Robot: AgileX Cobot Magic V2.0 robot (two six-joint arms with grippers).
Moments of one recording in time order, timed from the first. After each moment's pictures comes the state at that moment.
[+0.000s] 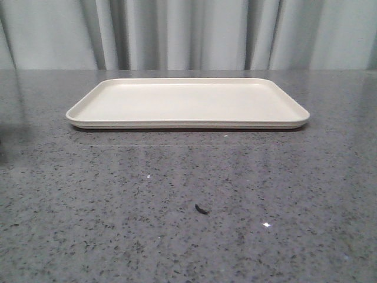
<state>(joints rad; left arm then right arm) 0.08 1.24 -1.03 -0.24 0.98 0.03 0.00 0.23 -0.33 -0.05 0.40 0.12</state>
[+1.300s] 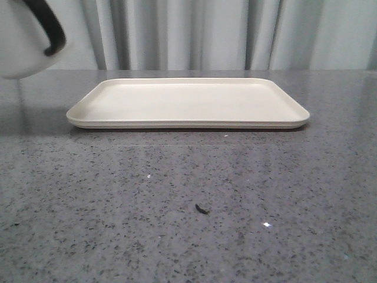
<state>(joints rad) -0.06 1.34 -1.22 -0.42 0.96 -0.03 0.00 0.23 -0.33 -0.05 0.39 0.12</state>
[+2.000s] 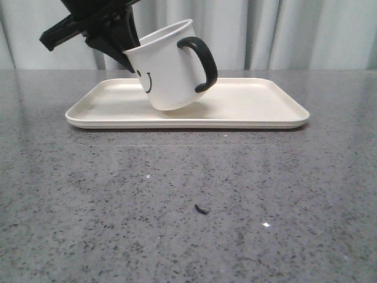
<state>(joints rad) -0.41 1.79 -1.55 -0.39 0.85 -0.20 0.00 0.23 -0.33 -0.05 0.39 0.12</state>
